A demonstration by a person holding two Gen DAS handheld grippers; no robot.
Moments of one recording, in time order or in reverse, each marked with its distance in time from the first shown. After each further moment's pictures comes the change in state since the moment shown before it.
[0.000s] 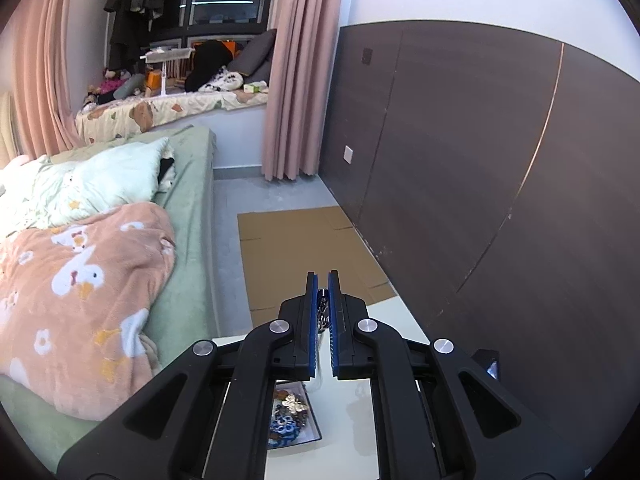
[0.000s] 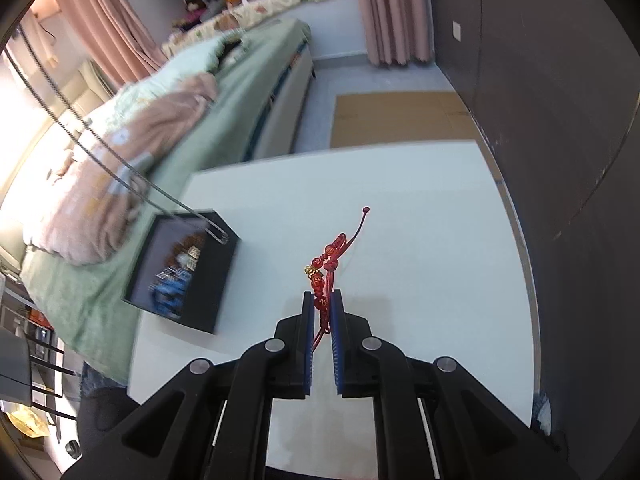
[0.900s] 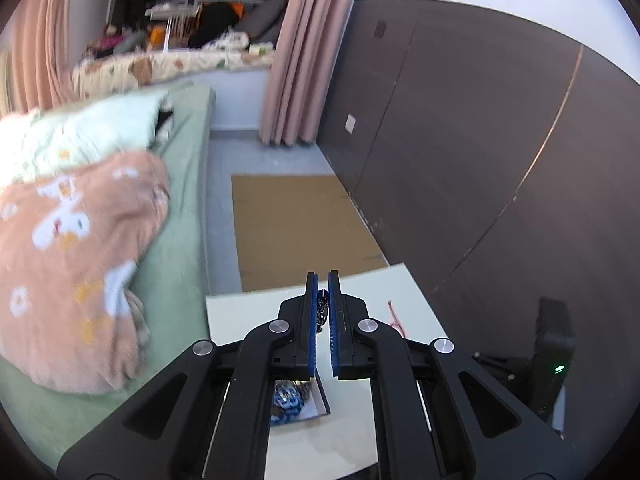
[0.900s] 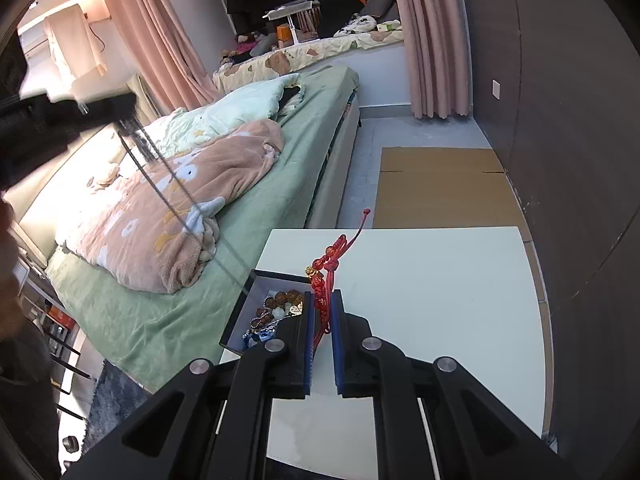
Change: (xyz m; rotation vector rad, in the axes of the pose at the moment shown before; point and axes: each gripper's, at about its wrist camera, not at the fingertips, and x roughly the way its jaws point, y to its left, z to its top) left arm 0.040 0.046 -0.053 -0.103 0.125 -0.066; right arm -0.066 0.077 0.030 -0.091 -0.138 0.094
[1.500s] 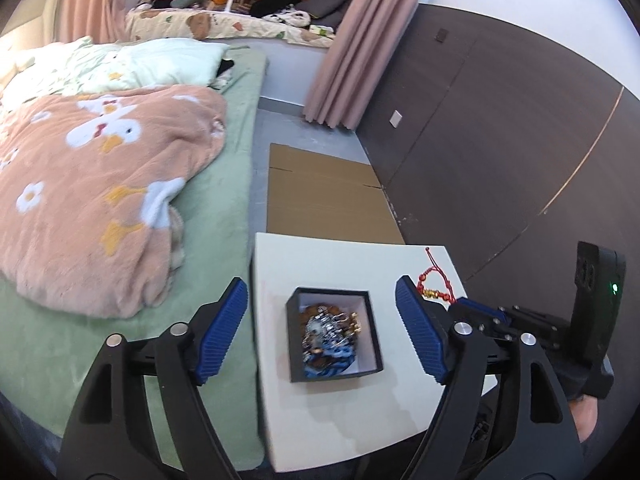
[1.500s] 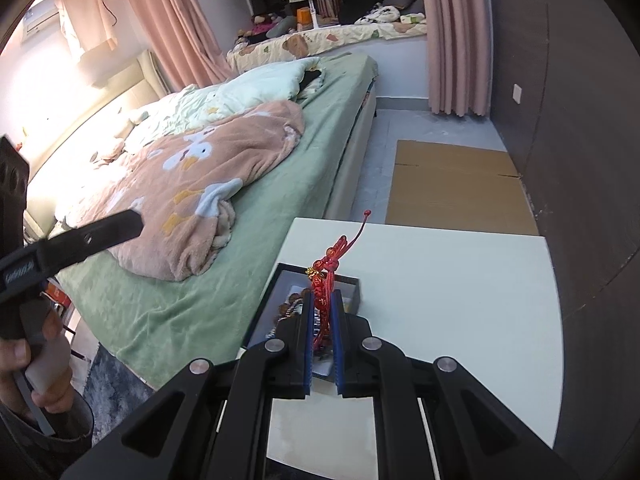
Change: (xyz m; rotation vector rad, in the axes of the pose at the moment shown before) left arm -0.010 0.091 -0.090 -0.189 -0.003 0.064; right arm 0.033 0.046 0.008 -0.067 0.060 0.014
